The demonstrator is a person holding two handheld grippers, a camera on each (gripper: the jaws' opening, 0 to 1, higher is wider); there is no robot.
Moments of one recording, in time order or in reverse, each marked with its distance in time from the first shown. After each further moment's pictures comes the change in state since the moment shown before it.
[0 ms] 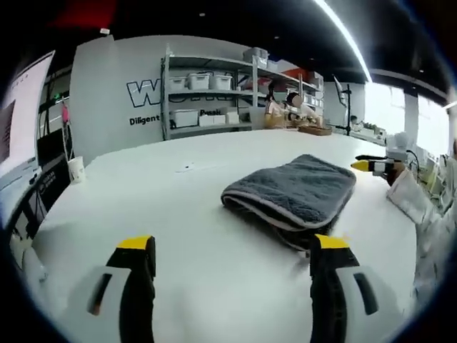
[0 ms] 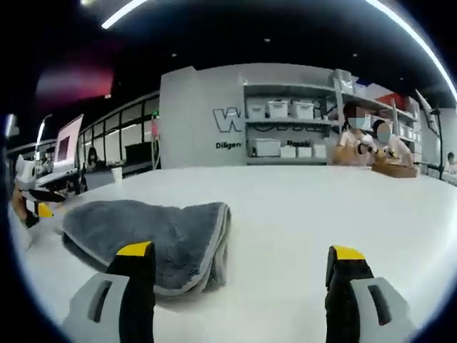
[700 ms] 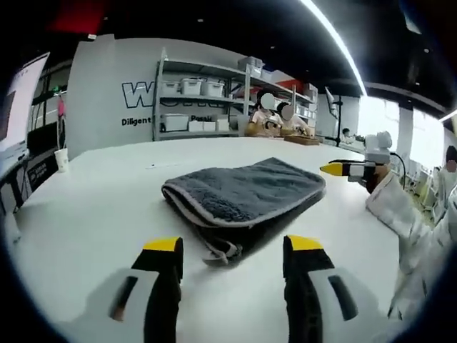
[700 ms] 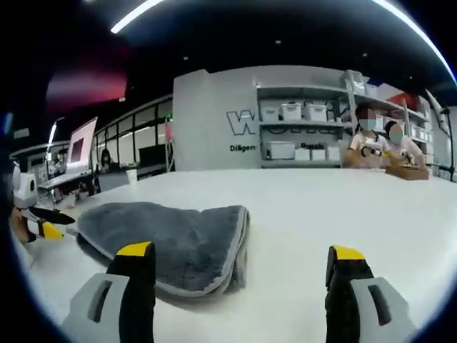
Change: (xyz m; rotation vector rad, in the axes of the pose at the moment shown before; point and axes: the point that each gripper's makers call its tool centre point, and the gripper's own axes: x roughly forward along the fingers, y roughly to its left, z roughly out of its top) left arm 0.014 -0.084 -0.019 -0.042 -0.029 -0.023; right arm -0.005 0.020 0.004 0.006 -0.024 0.087
